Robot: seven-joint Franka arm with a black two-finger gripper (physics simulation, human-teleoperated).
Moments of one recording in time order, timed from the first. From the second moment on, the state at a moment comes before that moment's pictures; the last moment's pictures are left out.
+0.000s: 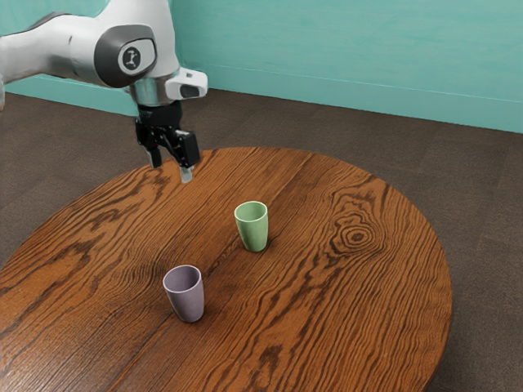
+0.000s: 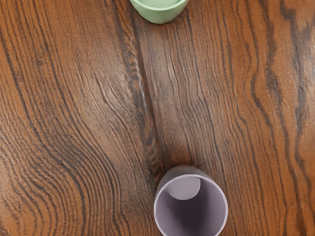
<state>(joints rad) -0.37 0.05 0.31 -1.75 0.00 1.73 0.16</state>
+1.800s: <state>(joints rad) -0.44 -0.05 0.26 -2.34 -0.04 2.22 -0.32</state>
